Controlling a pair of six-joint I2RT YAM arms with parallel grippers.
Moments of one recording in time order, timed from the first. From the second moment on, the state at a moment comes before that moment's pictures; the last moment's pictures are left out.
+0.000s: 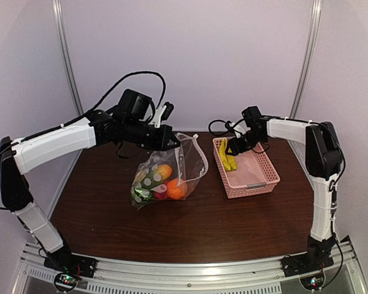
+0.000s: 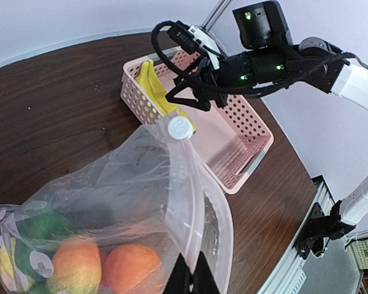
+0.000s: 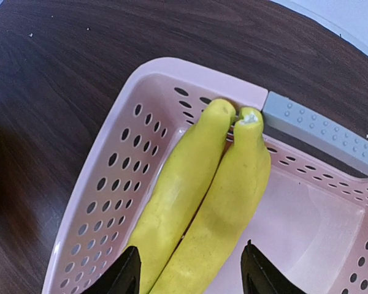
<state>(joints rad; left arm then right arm) -0.79 1.64 1.50 -0.47 0.24 -0.44 0.31 2.12 1.70 -0.54 -0.27 -0.13</state>
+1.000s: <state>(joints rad) -0.79 1.63 1.50 -0.47 0.24 -0.47 0.37 2.32 1.91 -0.43 0.02 0.26</state>
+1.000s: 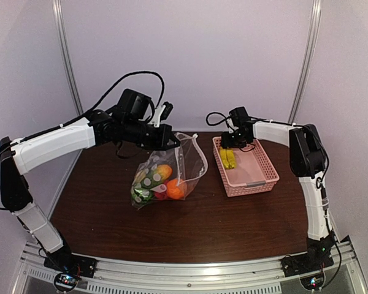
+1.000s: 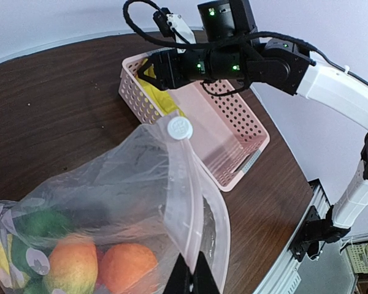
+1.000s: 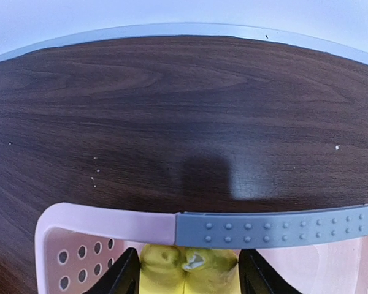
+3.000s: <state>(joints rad) -0.79 1.70 1.57 -0.37 0.35 -0.63 0.49 1.60 1.54 -0.06 -0.59 0.34</state>
